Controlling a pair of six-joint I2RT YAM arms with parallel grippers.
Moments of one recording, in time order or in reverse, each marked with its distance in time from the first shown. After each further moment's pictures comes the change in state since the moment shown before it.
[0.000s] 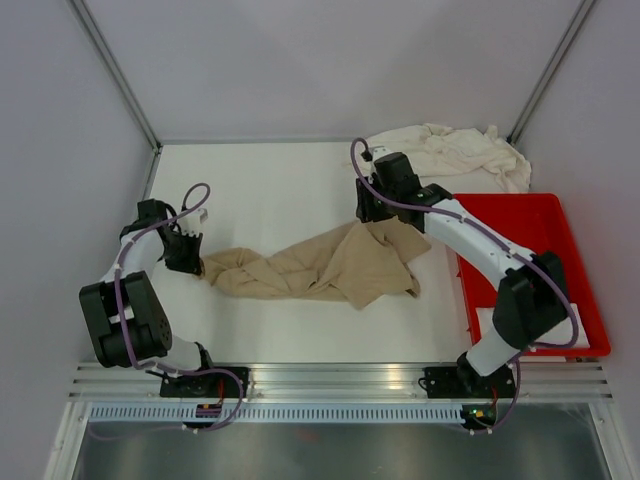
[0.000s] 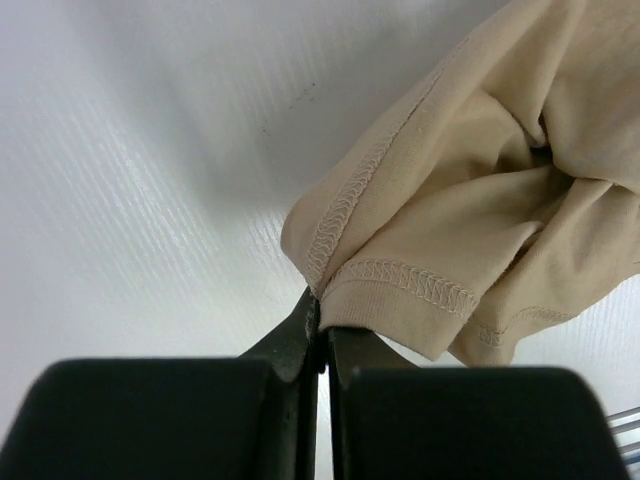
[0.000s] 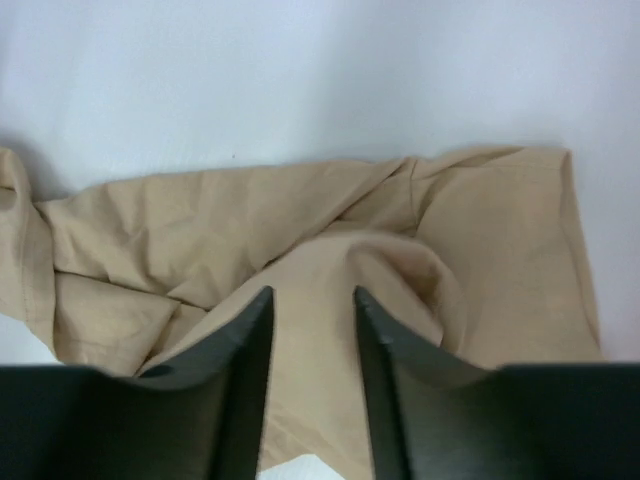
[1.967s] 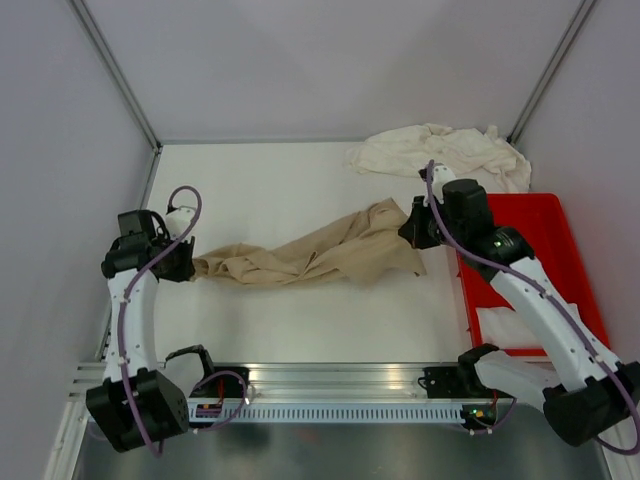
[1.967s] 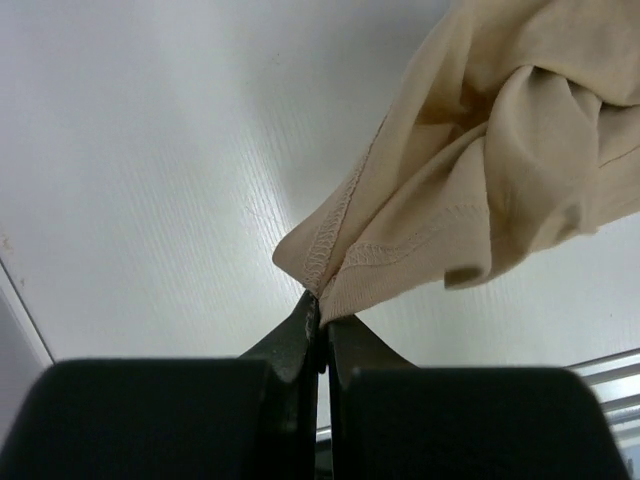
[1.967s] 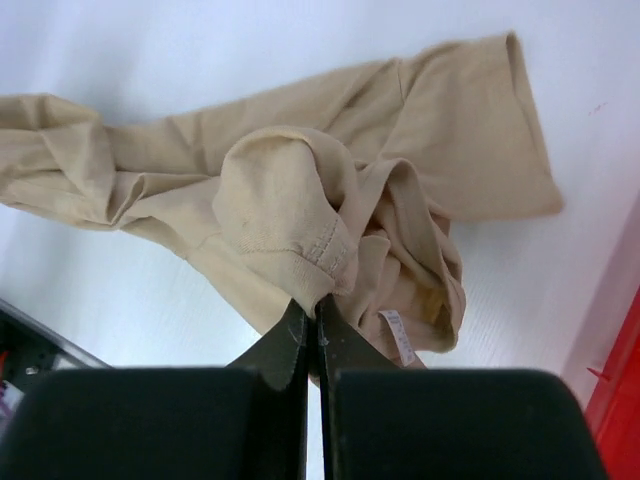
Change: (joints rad) left arm 0.006 -0.433 -0.011 -0.187 0.017 -0.039; right arm -0.112 -0.470 -0.211 -0.161 -0.140 0.014
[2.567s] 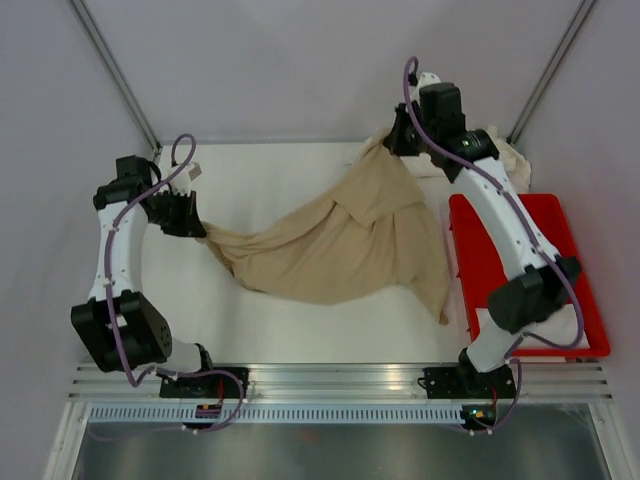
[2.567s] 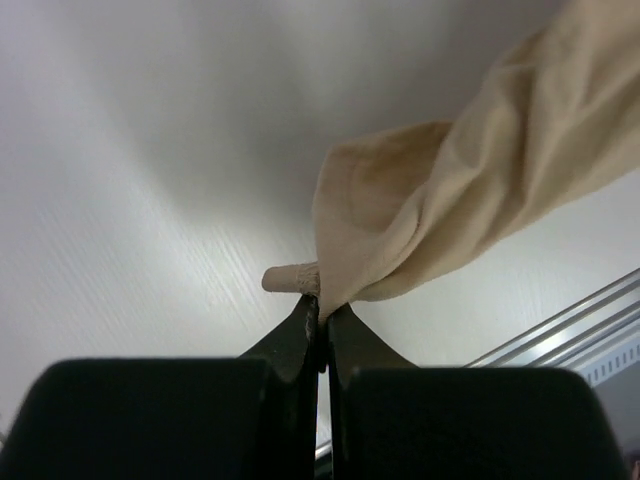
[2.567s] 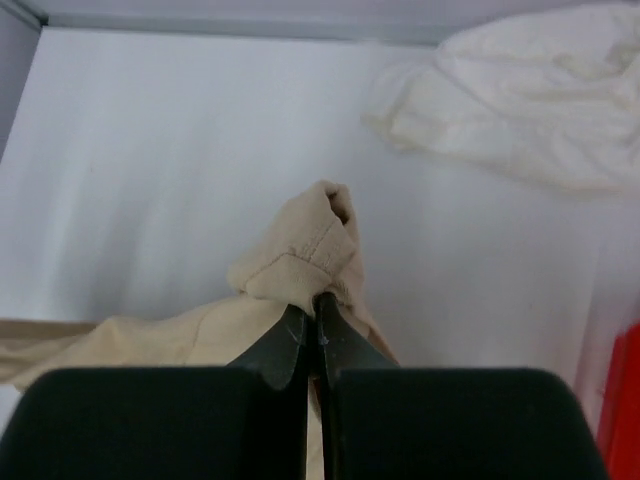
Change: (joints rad) left arm -0.023 0.315 0.373 -0.180 0.193 0.002; right arm -0.050 0.451 0.624 -0.027 0.112 0.016
